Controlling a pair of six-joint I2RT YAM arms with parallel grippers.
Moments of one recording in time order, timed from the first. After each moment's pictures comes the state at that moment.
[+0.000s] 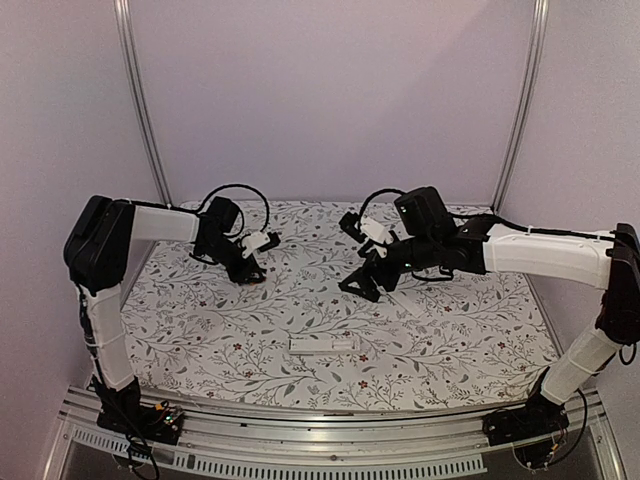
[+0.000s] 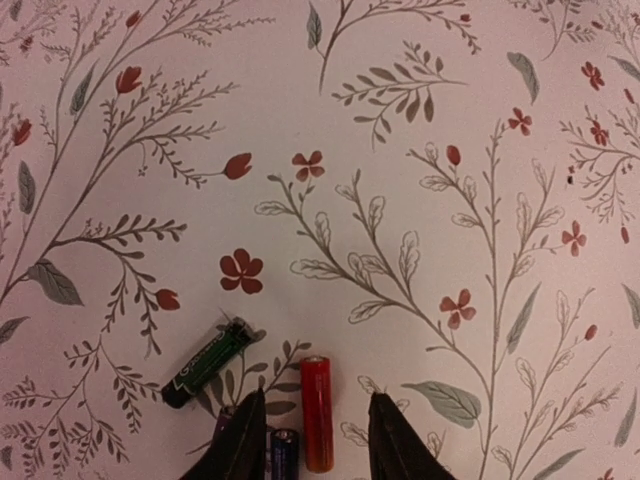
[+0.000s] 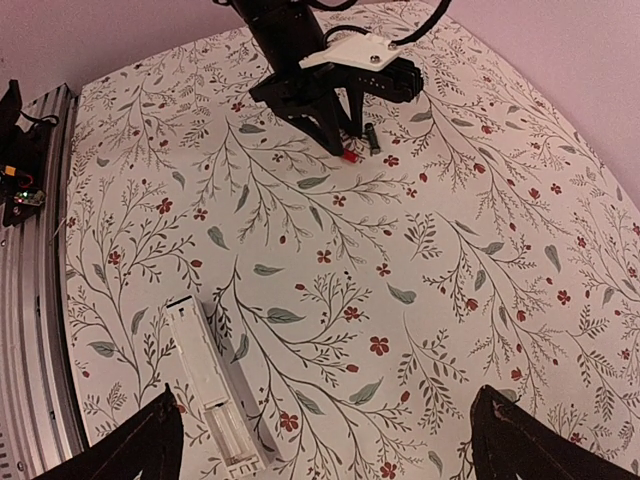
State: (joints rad) left arm -0.35 2.02 1.31 -0.41 0.35 0.67; right arm 0.81 1.58 1.16 -0.23 -0.27 -0.21
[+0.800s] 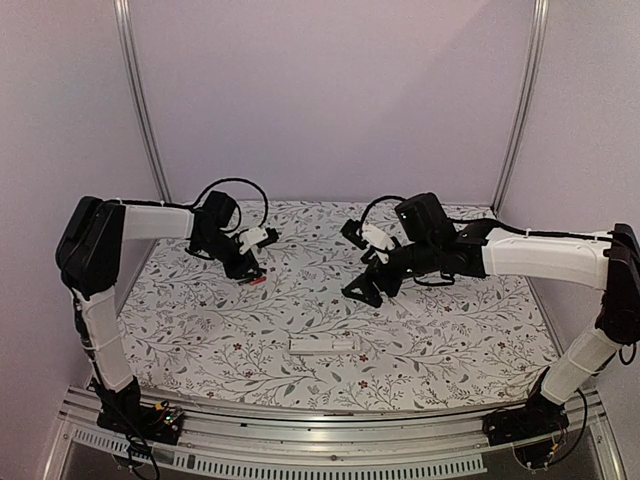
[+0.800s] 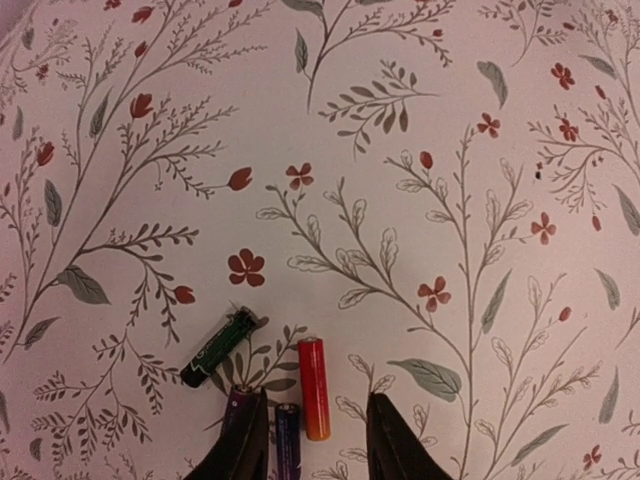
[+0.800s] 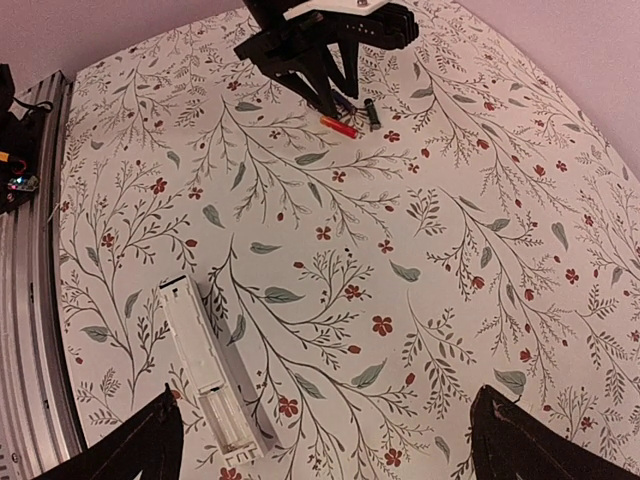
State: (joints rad) left arm -0.35 1.96 1.31 -0.45 0.35 0.71; right arm 0.80 1.59 1.13 -0.23 -0.27 -0.21
